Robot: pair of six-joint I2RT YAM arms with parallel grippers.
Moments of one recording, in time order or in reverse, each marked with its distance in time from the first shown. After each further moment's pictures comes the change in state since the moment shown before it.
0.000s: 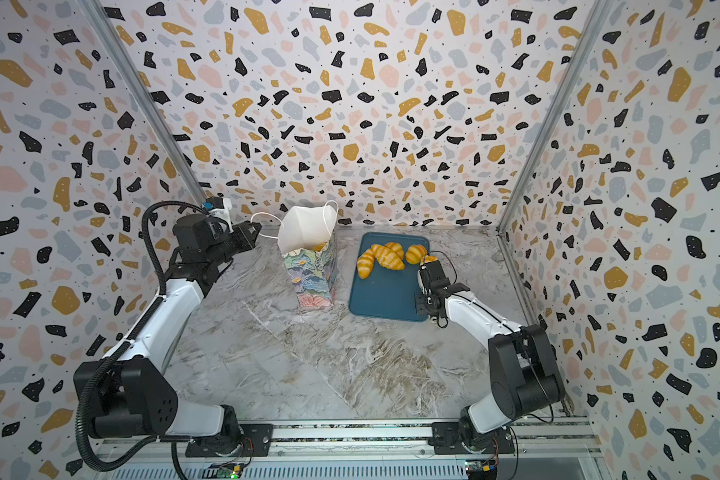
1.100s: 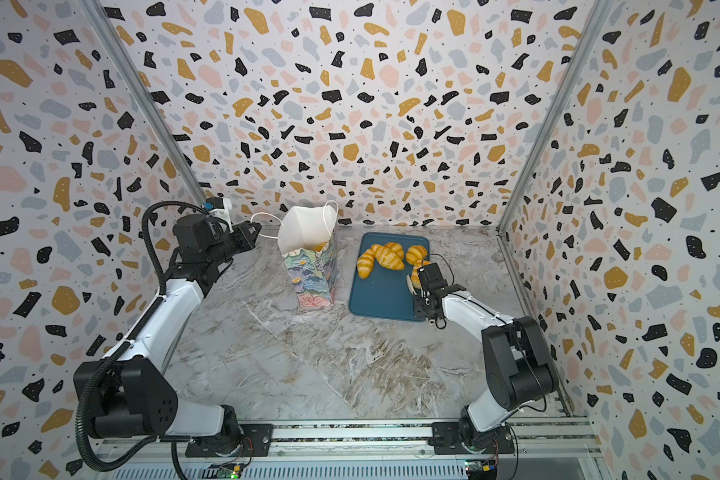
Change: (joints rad) left arm 0.000 0.000 0.000 -0.006 -0.005 0.002; right arm -0.014 0.091 -0.014 0.039 -0.043 0.031
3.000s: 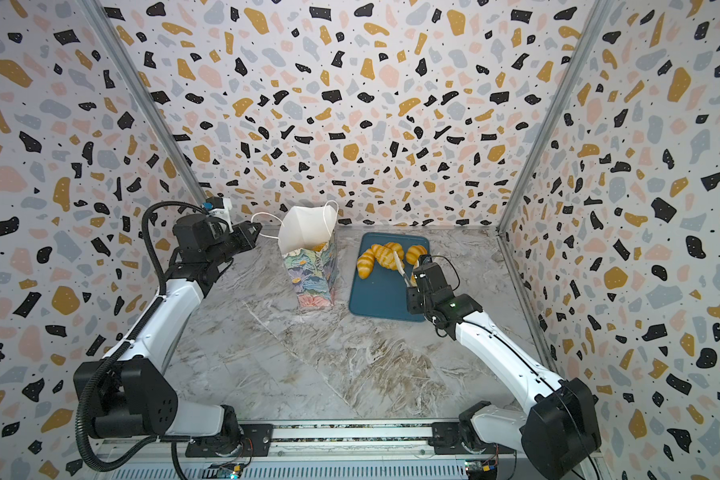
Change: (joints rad) left arm 0.000 0.000 0.000 0.005 0.013 -0.015; right arm 0.164 -0.363 0.008 -0.079 0.124 0.065
